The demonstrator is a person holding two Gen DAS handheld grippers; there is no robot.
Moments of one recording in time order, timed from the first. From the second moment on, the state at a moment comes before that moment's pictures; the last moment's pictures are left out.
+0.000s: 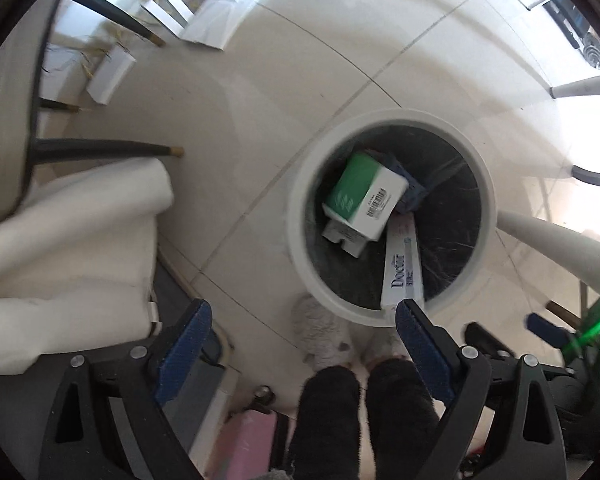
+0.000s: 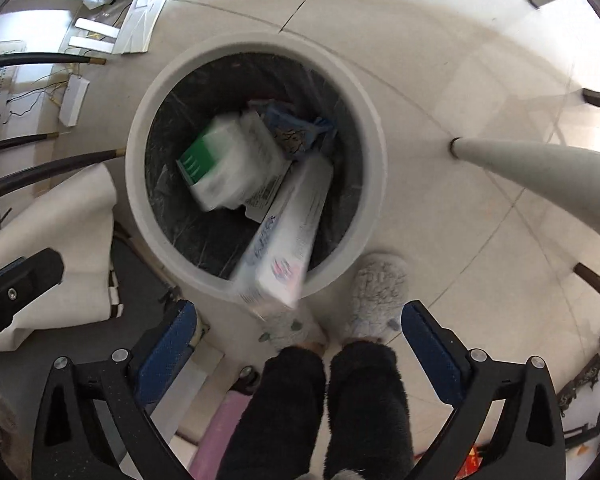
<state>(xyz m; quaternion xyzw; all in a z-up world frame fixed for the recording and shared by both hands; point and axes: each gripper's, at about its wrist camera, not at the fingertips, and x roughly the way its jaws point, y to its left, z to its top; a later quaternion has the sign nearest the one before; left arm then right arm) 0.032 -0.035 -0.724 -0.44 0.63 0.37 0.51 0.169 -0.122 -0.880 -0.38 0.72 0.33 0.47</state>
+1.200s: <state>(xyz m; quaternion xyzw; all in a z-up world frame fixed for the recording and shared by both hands) -0.018 -0.127 -0.341 -0.39 0.55 0.40 0.61 0.173 -0.197 -0.408 -0.29 0.66 0.39 0.57</state>
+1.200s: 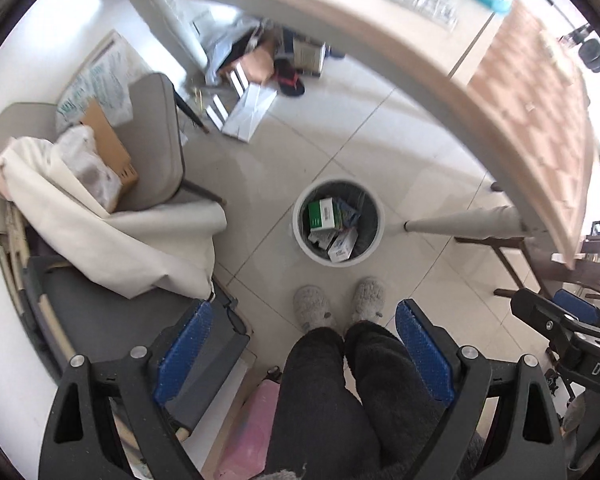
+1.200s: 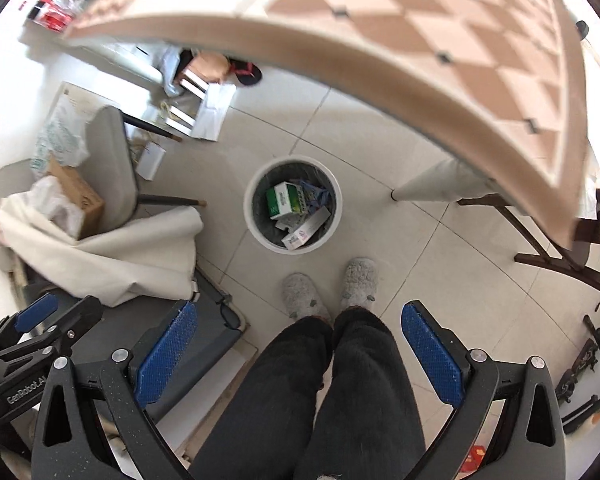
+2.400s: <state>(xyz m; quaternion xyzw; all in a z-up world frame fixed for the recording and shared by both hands) 0.191 0.184 -0.422 -0.67 0.41 0.47 0.40 0.587 0.004 -0.394 -0.16 0.65 0.24 0.70</state>
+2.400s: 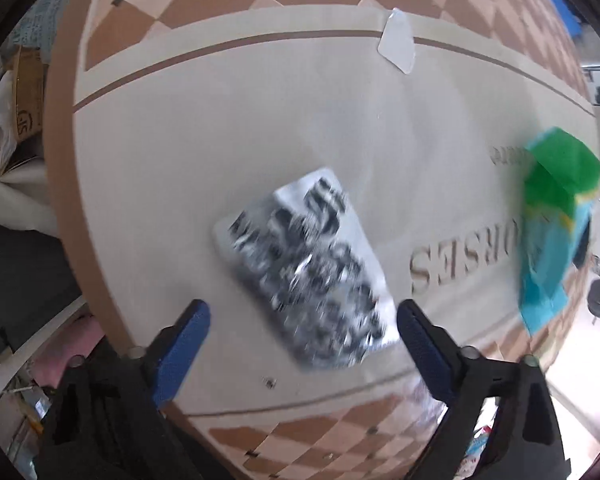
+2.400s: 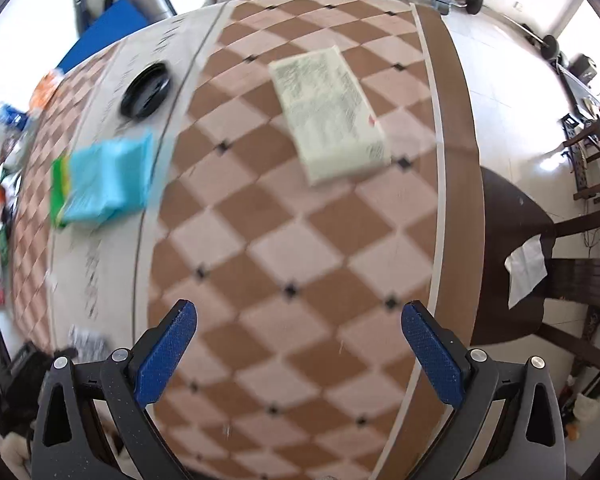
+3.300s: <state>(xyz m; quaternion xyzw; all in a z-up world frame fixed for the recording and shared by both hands) 0.319 0.155 -0.398 -0.38 0.60 0.38 0.59 0.604 0.086 -0.478 -0.31 0.64 0.32 0.63</state>
